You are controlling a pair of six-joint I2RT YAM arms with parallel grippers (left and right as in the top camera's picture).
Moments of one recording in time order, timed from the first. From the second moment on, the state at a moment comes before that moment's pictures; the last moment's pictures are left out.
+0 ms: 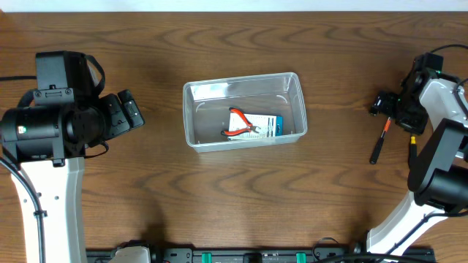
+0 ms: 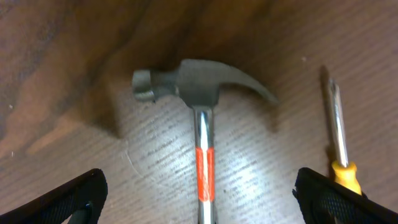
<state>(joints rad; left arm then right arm) 0.07 1.31 1.65 -1.46 -0.03 -0.35 -0.33 2.02 1.42 -0.85 0.03 0.19</state>
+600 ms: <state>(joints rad) 0.07 1.31 1.65 -1.45 -0.03 -0.35 -0.33 2.09 1.43 -0.79 0.02 0.17</state>
